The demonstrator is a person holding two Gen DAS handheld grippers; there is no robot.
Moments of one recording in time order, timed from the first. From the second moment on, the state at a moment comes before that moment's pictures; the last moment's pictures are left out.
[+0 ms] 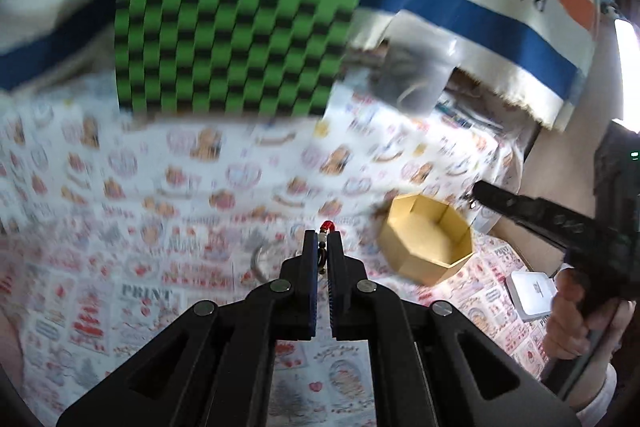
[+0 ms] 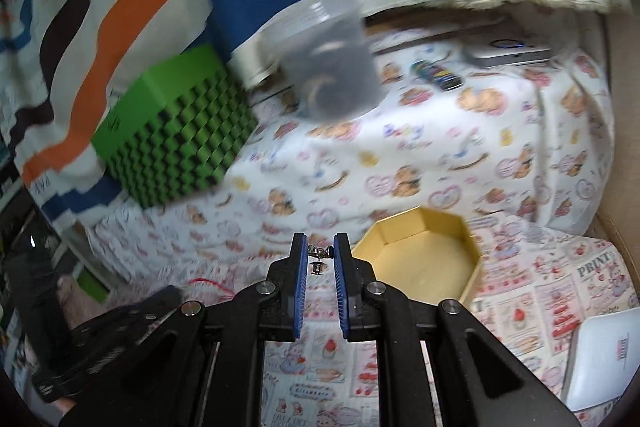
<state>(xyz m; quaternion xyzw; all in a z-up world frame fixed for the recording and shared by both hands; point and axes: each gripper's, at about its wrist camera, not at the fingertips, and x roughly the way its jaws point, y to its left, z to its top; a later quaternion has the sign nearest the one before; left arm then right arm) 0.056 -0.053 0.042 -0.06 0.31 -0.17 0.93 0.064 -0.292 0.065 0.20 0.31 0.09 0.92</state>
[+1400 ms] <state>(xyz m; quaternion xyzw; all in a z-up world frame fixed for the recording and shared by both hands) 0.114 -0.179 -0.014 -0.03 0.38 -0.23 0.89 0.109 -0.338 0.000 0.21 0.45 0.03 0.87</state>
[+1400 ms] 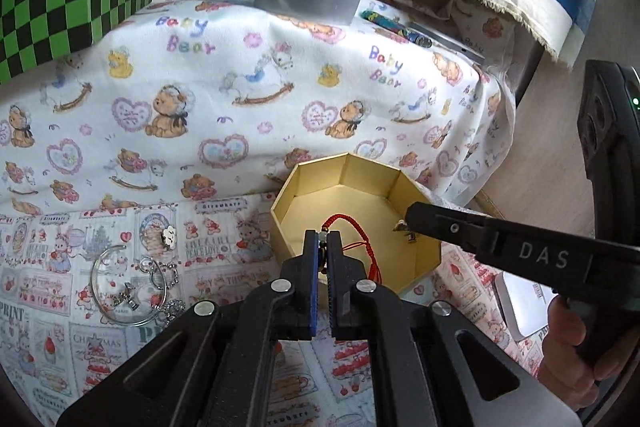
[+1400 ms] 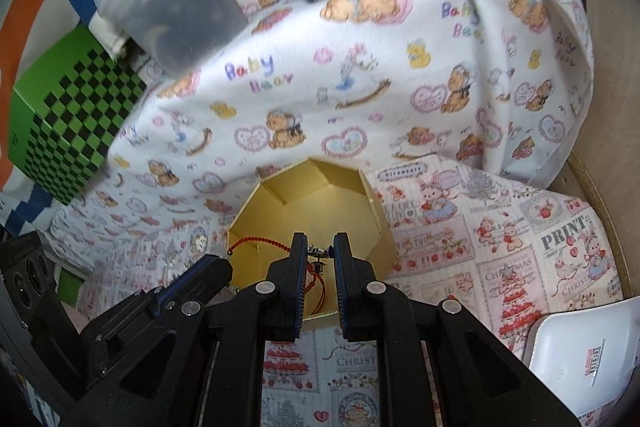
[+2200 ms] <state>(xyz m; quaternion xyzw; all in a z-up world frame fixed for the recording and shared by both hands) 0.110 -0.167 -0.007 -0.04 0.38 -0.23 0.89 0.114 -0.324 -0.008 0.23 0.47 0.07 0.85</state>
